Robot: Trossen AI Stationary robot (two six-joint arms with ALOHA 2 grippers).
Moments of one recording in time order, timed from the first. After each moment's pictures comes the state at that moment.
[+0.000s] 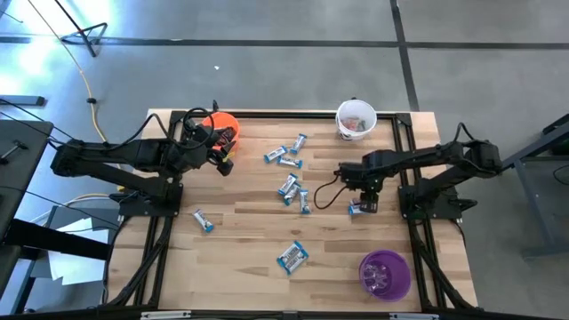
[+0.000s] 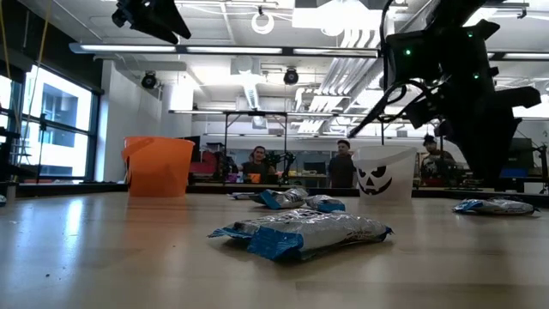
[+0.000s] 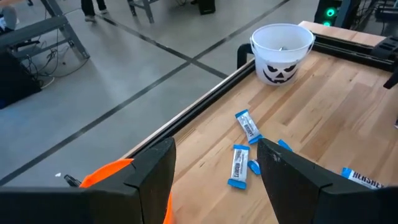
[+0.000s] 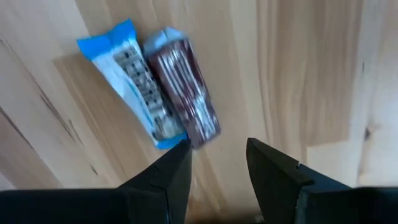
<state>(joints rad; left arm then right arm) -0.06 0.95 0.98 -0.65 -0.82 -0.35 -0.12 1.39 0.80 -1.07 -0.04 0.11</state>
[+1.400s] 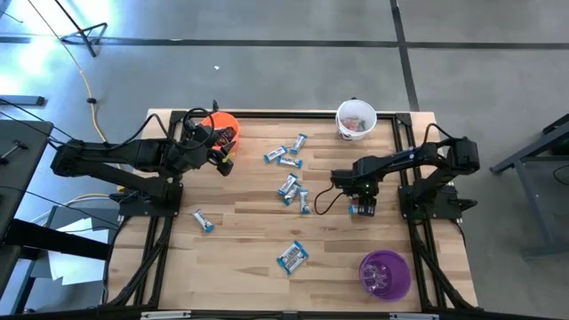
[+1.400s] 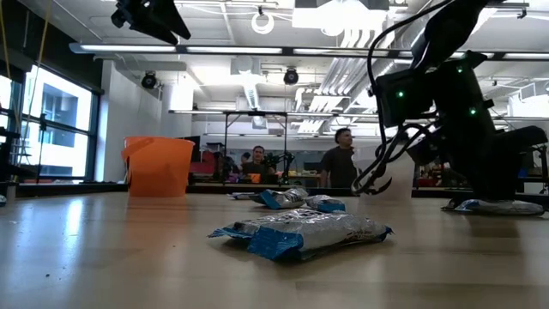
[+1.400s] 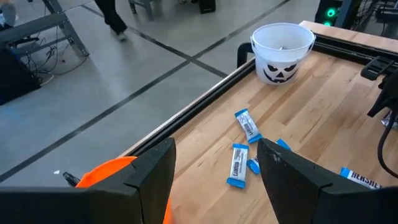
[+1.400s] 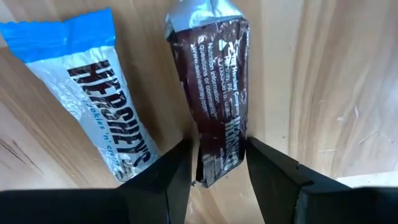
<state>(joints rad) -0.06 0.95 0.98 -0.66 -0.82 -0.36 -0.12 1.60 0.74 -0.95 -0.03 0.07</state>
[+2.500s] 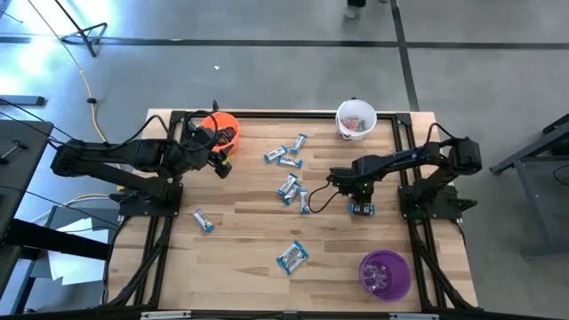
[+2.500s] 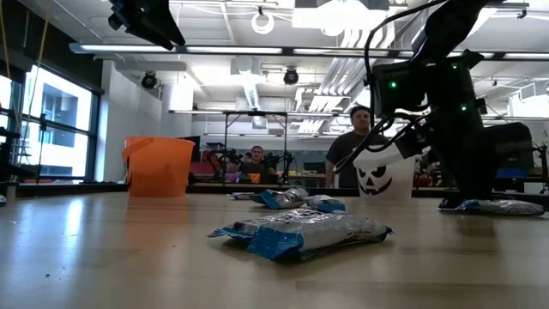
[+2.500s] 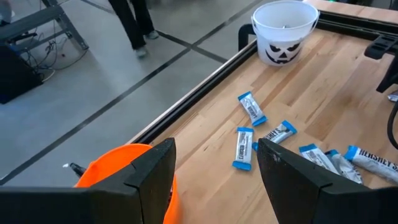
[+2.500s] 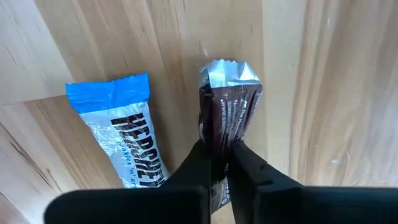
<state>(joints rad) -0.06 0.95 0.98 -0.74 -0.80 -0.37 -0.12 1.59 0.76 -0.86 -0.06 0.05</state>
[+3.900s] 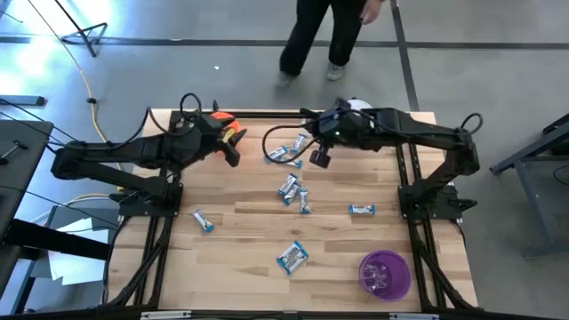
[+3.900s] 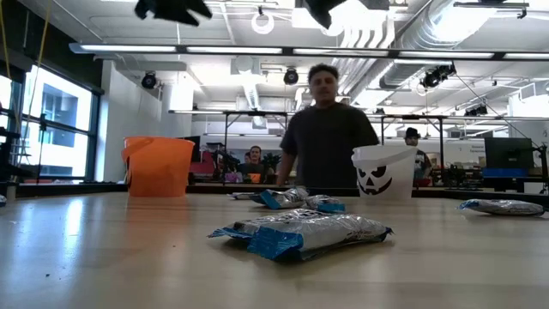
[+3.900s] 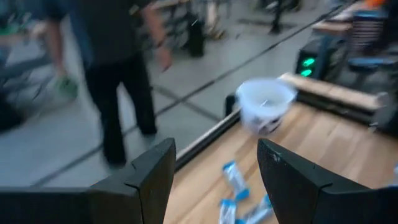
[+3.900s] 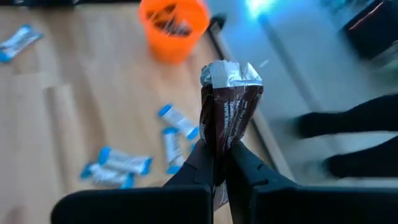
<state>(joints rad) 0.02 0.97 0.98 -0.35 -0.76 -0.16 -0.07 1.59 1.85 -1.07 0.43 0.02</state>
